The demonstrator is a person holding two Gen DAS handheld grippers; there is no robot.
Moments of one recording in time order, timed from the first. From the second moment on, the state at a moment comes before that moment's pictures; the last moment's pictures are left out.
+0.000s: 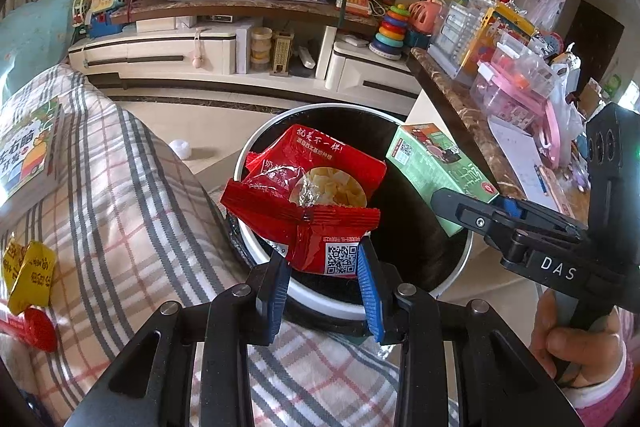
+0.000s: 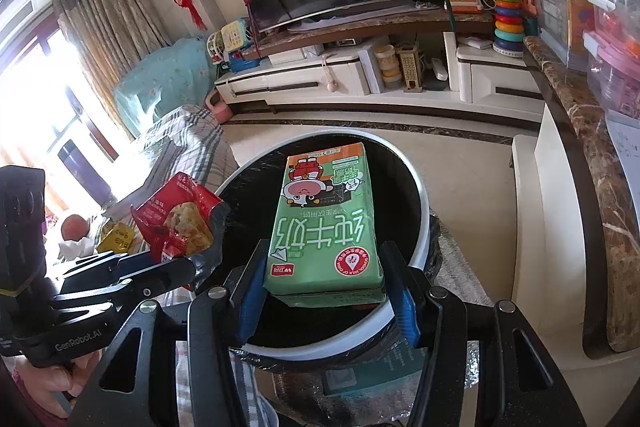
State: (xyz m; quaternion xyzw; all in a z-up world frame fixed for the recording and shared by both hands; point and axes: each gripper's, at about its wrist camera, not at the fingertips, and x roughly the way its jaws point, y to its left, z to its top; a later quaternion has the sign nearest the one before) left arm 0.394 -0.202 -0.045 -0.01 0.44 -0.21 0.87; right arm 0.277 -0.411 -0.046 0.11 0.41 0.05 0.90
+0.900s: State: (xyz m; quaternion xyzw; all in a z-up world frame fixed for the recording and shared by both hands) left arm 0.287 -0.126 -0.041 -0.08 0.42 -0.16 0.89; right arm 0.229 -0.377 -0.037 0.14 0.38 0.10 0.91
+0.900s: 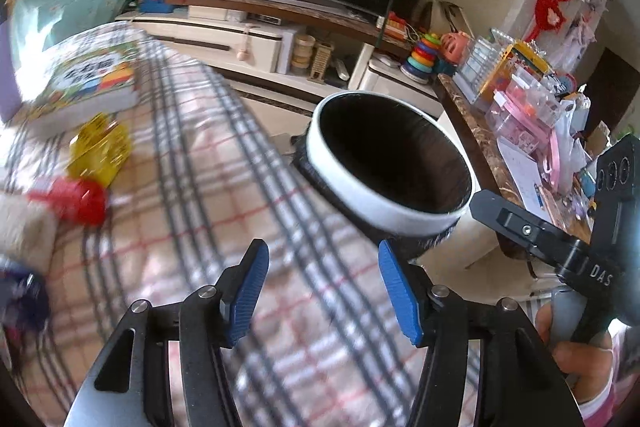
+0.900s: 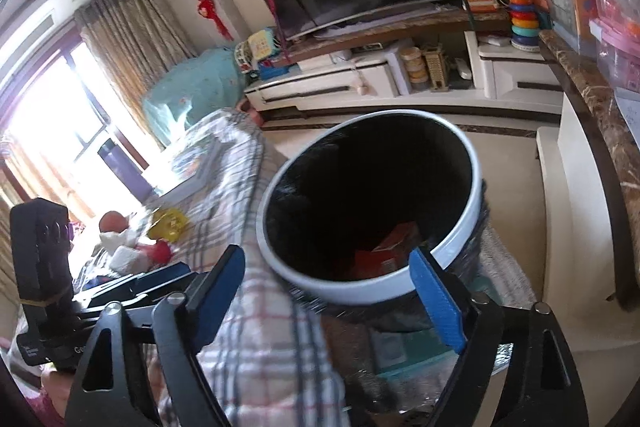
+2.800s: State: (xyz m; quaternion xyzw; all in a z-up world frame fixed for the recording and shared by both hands) left arm 0.120 0.129 -0.026 -0.23 0.39 0.06 0.89; right arm 0.205 -0.101 -0.077 0.00 0.41 0.33 0.85
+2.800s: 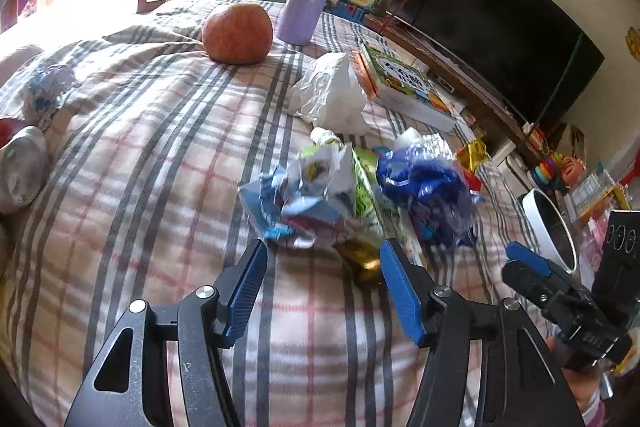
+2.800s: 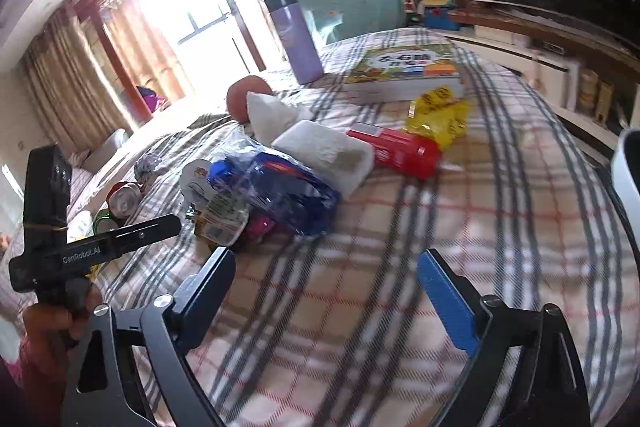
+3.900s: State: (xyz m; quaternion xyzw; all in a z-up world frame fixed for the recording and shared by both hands) left arm 0.174 0.076 -0.039 -0.19 0.39 -0.05 0.90; right arm 0.217 -0.135 -0.065 0.03 0.40 0.32 0.86
